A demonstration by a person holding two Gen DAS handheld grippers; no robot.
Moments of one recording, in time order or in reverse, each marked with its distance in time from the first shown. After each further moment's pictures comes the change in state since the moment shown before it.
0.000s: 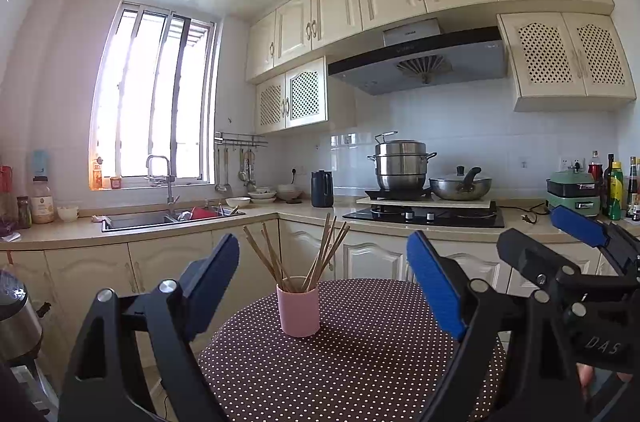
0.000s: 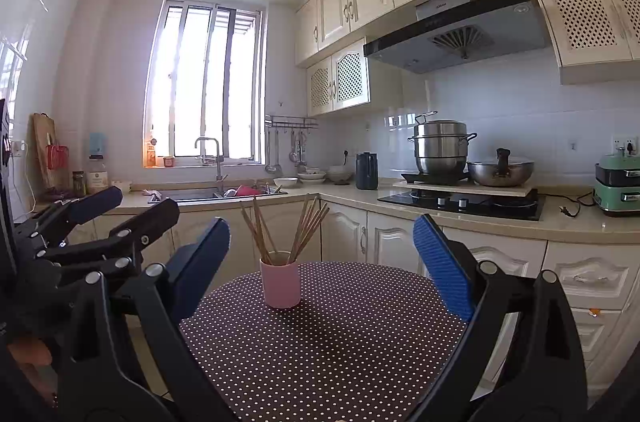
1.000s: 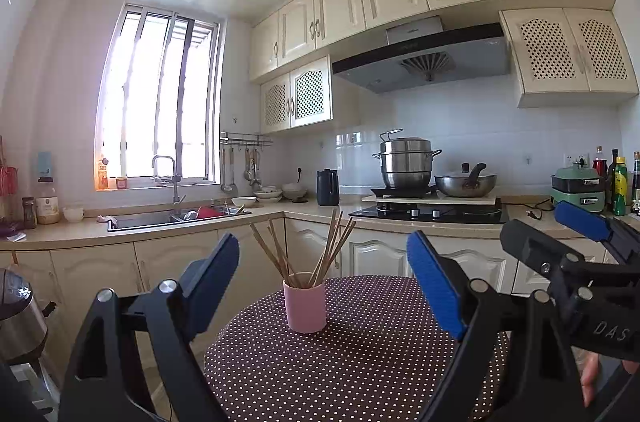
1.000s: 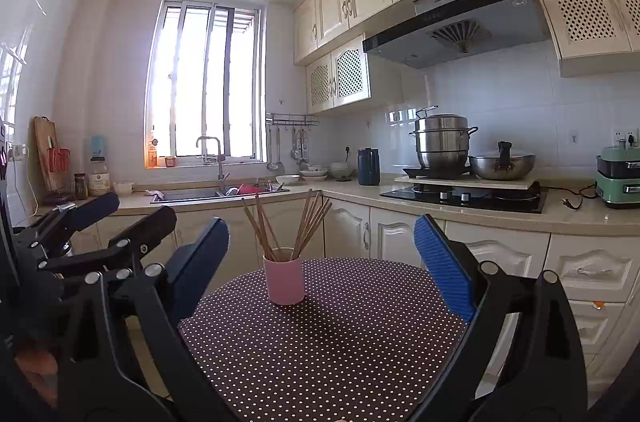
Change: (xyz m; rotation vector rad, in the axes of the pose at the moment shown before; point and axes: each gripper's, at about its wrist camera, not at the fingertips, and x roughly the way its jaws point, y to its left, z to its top) left arm -0.003 0.003 -0.009 0.007 0.001 0.019; right arm -0.001 0.000 -0.002 0.018 0.013 0.010
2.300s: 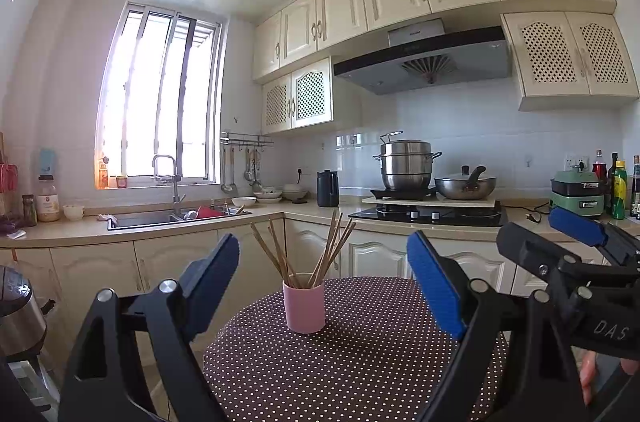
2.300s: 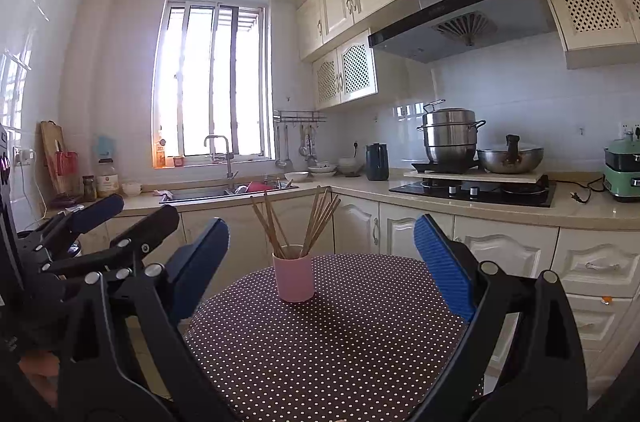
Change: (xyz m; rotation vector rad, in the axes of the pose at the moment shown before) left arm -0.001 -0.004 0.001 -0.010 -0.003 0.003; right arm 0.002 -0.004 -0.001 0.018 0.014 0.031
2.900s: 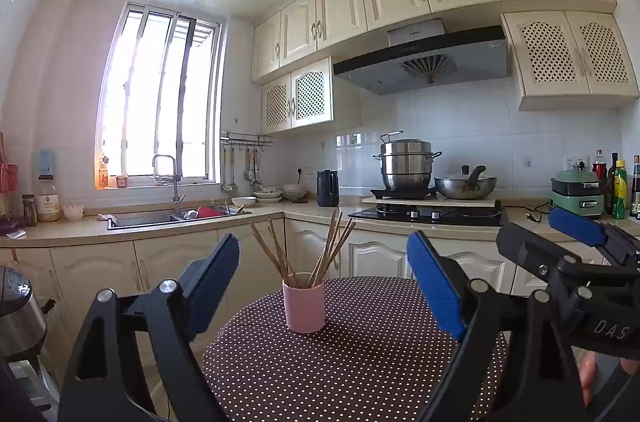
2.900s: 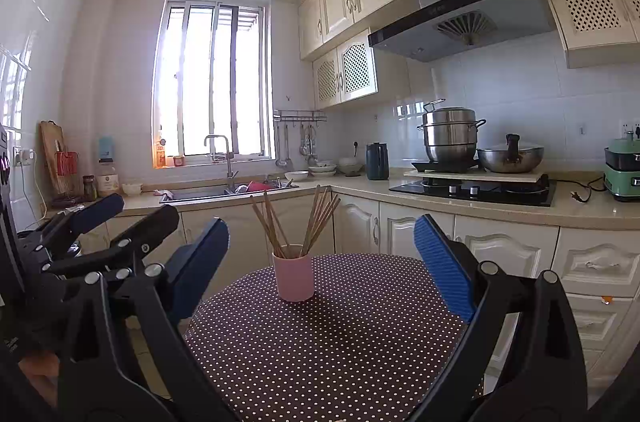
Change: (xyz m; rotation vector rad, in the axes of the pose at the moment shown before) left arm -0.001 -0.003 -0.001 -0.001 0.000 0.001; right arm 0.001 -0.001 0.000 0.001 0.004 0.001
